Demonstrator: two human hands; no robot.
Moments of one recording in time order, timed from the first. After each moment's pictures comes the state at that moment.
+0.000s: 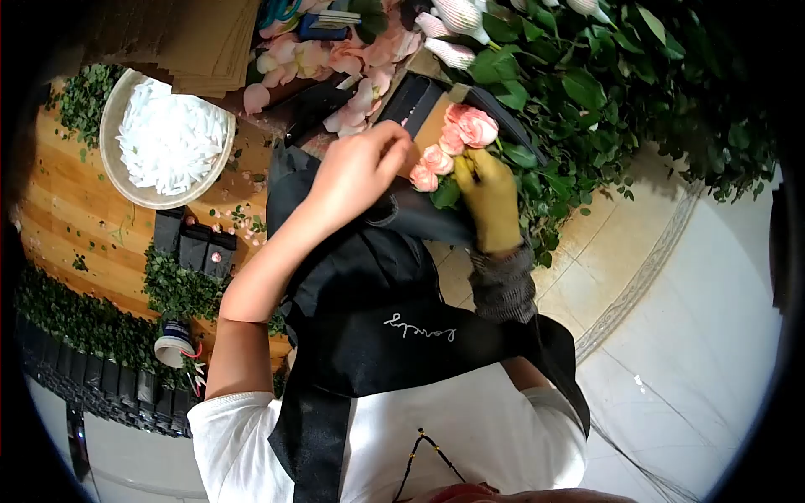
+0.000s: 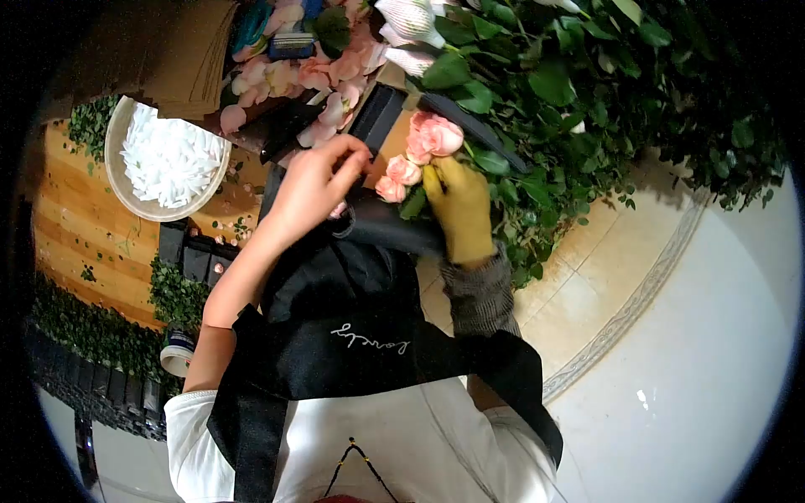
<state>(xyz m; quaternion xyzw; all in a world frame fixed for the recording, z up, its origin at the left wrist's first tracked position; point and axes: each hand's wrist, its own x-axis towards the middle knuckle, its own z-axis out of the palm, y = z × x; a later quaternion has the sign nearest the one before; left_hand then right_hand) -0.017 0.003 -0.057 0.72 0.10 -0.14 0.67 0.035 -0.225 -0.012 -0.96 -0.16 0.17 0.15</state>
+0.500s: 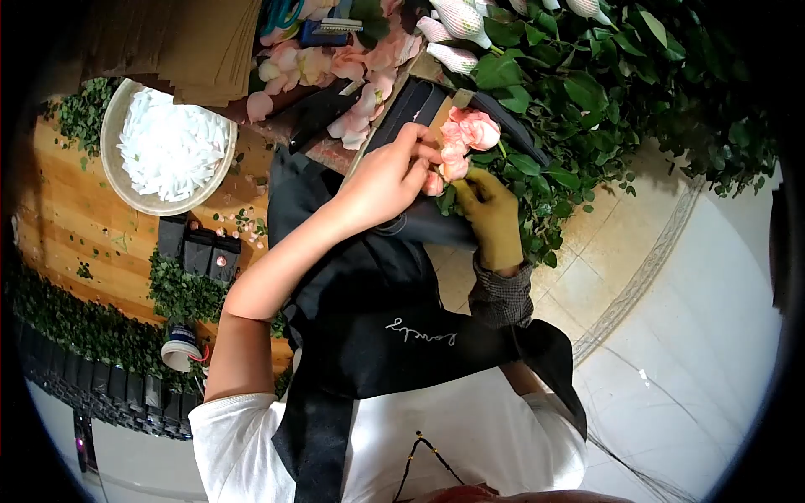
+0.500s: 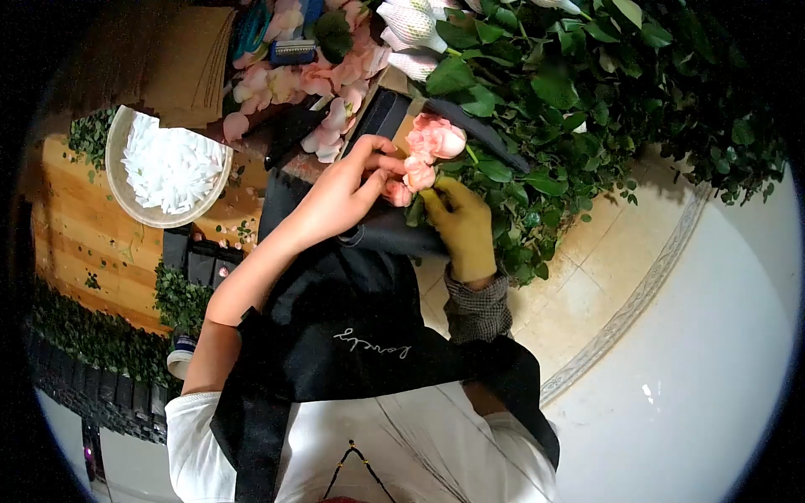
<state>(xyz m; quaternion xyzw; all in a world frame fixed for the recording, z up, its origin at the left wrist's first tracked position) -0.012 -0.015 -0.064 0.62 0.04 -0.16 0.76 0.008 -0.226 -0.005 -0.95 0.02 0.25 0.18</state>
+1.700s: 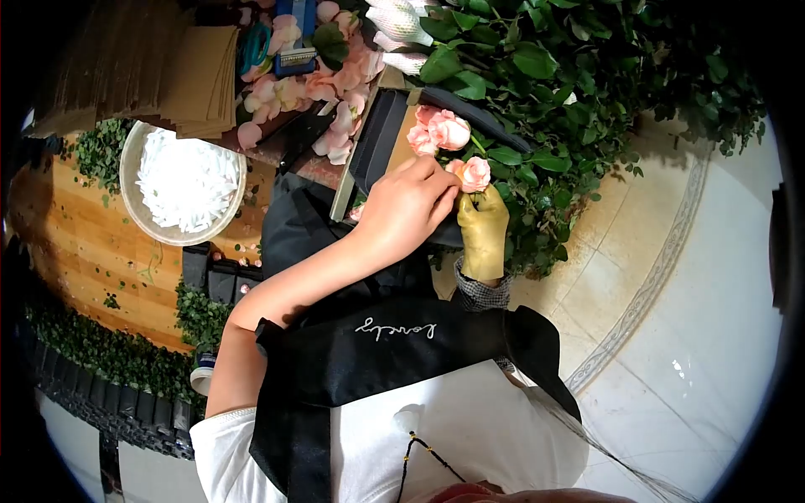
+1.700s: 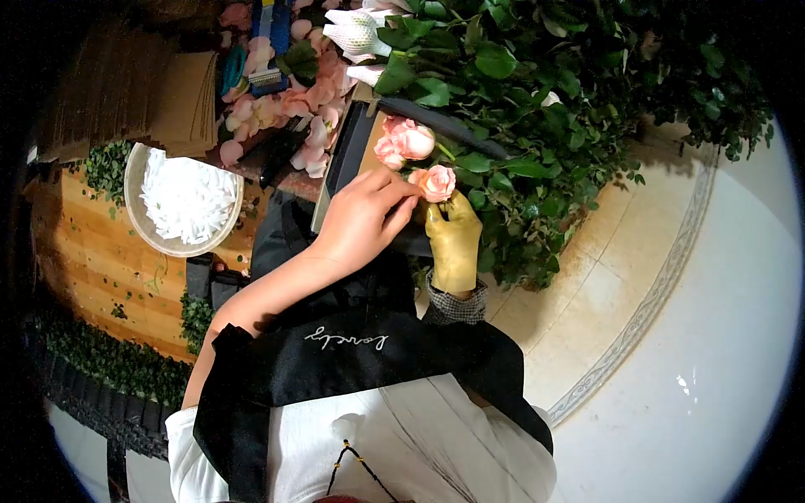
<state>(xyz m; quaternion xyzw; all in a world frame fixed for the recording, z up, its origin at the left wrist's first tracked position) -0.014 -0.053 -0.006 0.79 -0.08 -0.02 0.61 -0.022 -0.220 0.002 -0.80 0.25 0.09 0.54</state>
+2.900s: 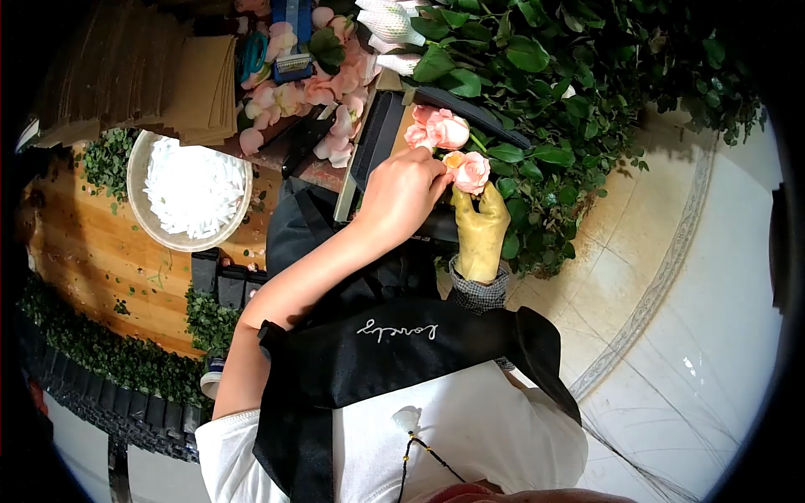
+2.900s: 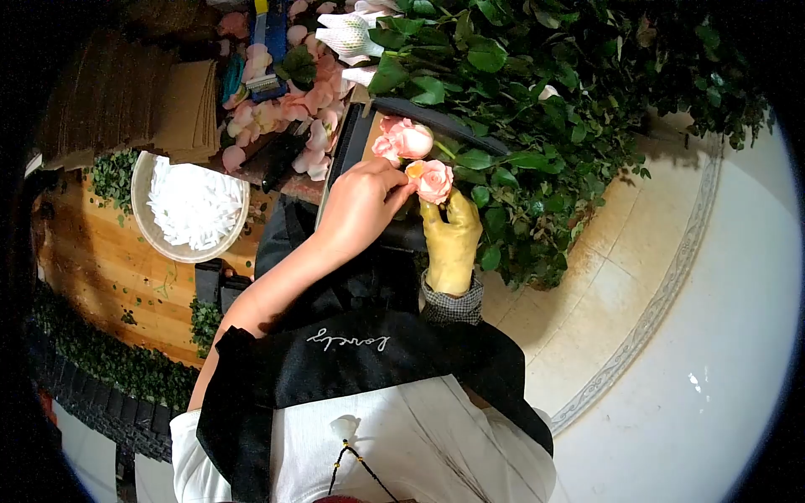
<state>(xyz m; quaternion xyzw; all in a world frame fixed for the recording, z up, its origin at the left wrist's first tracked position) -0.002 -0.060 -0.021 0.82 -0.05 -0.04 0.56 -0.035 -0.236 -0.024 -0.92 0.16 0.00 0.35</state>
